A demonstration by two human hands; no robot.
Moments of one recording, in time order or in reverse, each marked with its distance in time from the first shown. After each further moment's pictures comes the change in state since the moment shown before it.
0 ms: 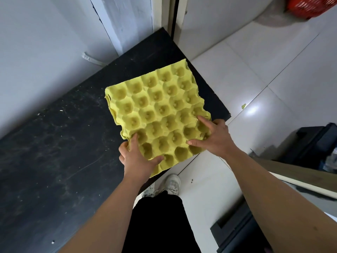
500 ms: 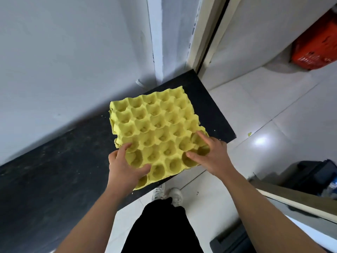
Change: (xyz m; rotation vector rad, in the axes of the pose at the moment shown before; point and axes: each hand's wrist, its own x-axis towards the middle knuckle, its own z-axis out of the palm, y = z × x) left_hand -0.119 -0.009 -0.166 -0.178 0.145 0.043; right_hand -0.129 -0.127 -0.022 0.013 -0.004 -0.162
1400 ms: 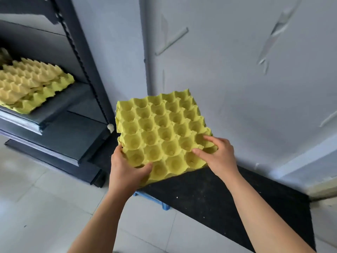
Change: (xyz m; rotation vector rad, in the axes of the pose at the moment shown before) left_hand -0.325 -0.172 -0.259 -0.580 0.994 -0.157; right_hand -0.266 -0.338 0.144 -0.150 -0.261 -0.896
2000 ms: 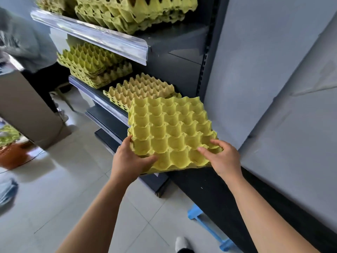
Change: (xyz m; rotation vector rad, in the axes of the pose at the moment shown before) left_hand 0.156 -0.091 -0.341 0.118 0.281 -0.058; right_hand 0.027 -0.277 0.295 0.114 -0.144 -0.180
